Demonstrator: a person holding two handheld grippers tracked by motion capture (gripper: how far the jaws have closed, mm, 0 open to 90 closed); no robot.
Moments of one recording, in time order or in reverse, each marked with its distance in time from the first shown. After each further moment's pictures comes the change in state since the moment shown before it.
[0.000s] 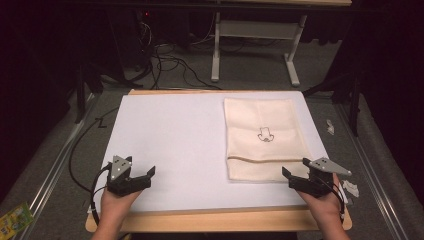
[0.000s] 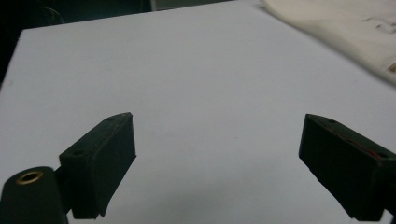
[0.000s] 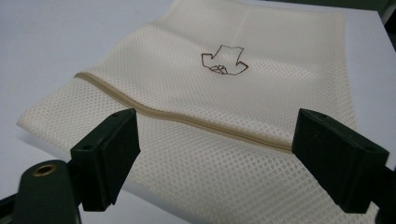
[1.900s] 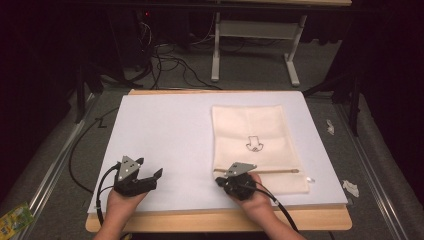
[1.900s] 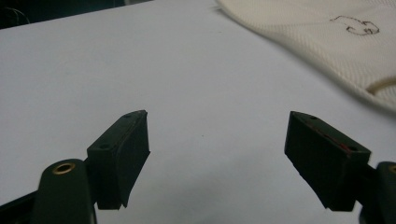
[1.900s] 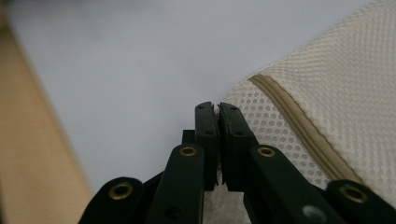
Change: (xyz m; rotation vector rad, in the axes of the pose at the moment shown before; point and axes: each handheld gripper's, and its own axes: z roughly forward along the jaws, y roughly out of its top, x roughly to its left) left arm -0.015 0.002 0.008 0.040 -0.076 0.074; right arm 0.171 0.011 0.094 0.227 0.438 -0.297
